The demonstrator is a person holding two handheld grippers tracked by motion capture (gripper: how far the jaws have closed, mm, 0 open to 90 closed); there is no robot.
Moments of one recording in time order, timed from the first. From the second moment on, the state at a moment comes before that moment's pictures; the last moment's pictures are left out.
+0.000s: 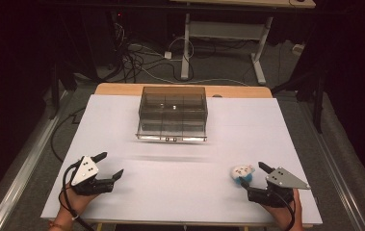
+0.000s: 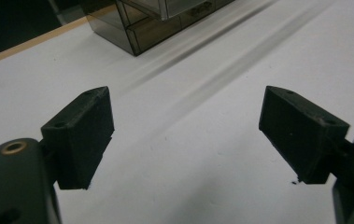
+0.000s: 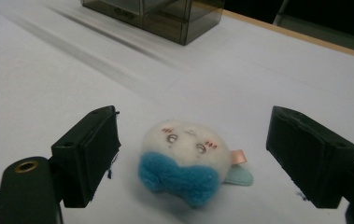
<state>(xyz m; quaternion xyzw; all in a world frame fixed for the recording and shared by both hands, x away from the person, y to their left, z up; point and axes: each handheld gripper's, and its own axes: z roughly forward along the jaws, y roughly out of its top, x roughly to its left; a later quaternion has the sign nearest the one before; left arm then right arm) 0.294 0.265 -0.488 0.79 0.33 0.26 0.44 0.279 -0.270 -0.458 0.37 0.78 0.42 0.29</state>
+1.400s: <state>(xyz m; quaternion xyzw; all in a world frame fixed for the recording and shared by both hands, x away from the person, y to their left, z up) 0.282 0.259 -0.495 0.81 0.31 0.25 0.43 0.302 -0.248 -0.477 0.38 0.82 0.32 0.27</state>
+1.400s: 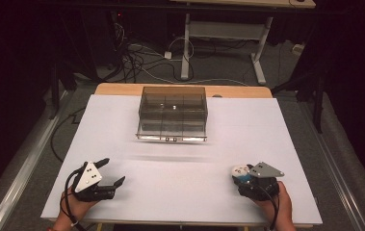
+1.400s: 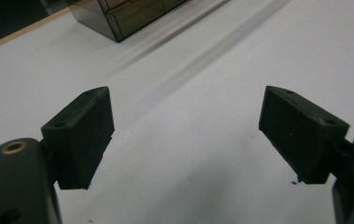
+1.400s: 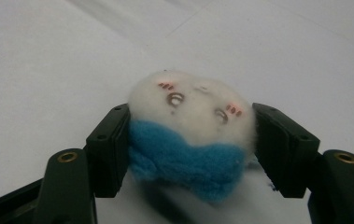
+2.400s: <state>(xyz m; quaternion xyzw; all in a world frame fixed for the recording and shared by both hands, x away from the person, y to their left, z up) 0.278 0.260 -0.494 0.81 0.31 0.26 0.42 0.290 -0.254 -0.451 0.35 0.80 0.37 0.31</state>
